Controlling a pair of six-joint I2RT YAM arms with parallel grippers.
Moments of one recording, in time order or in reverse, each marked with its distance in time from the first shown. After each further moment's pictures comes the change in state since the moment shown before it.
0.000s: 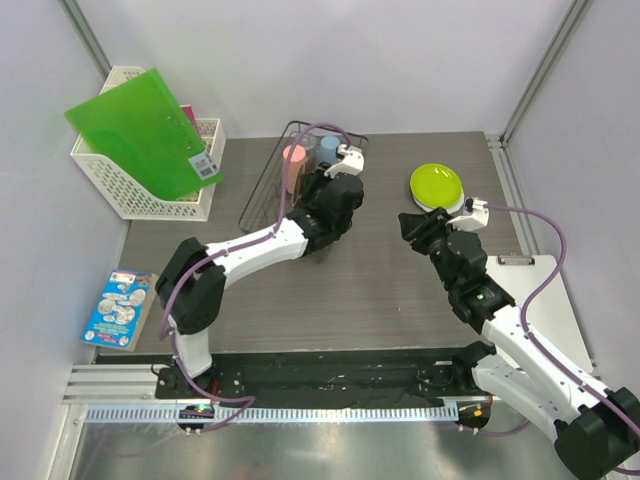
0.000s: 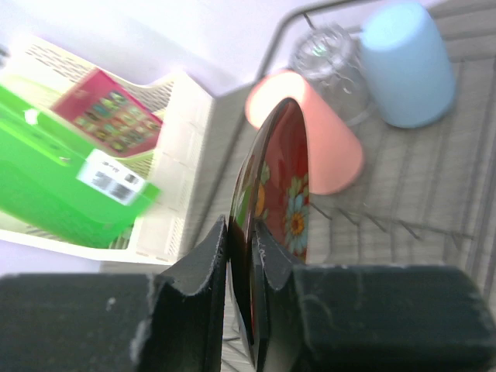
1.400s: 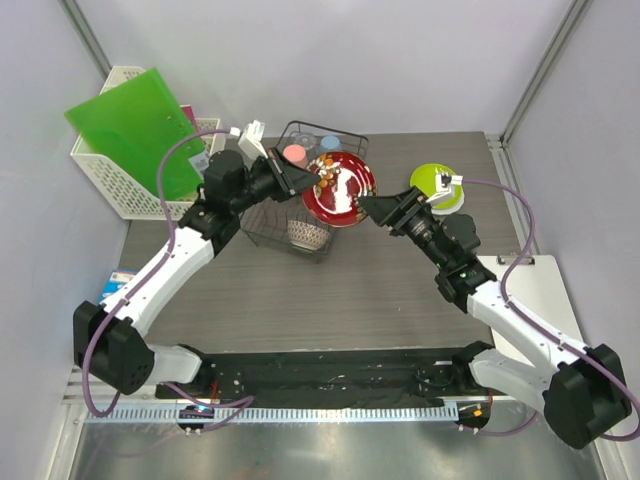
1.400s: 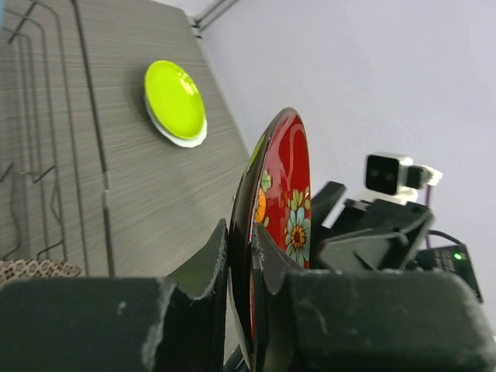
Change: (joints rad) left arm 0.410 -0.529 -0.274 -0.023 1.456 -1.112; right arm 0.000 0.208 0.070 0.384 -0.434 0.173
